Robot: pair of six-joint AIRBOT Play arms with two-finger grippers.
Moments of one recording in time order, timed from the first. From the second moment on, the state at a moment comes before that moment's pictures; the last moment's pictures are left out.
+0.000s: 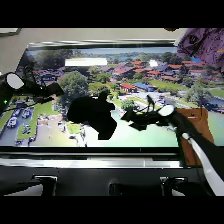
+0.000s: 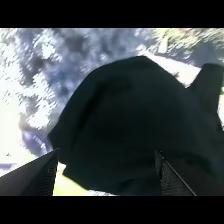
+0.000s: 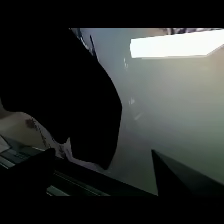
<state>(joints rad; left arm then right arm) -0.02 -1.39 1.35 1.31 -1.12 -1.82 0.27 -1.34 0.84 -0.64 0.87 1.57</state>
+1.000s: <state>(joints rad) 0.25 -1.52 1.25 1.04 -1.13 -1.53 0.48 -1.54 0.82 -0.41 0.61 1.46</state>
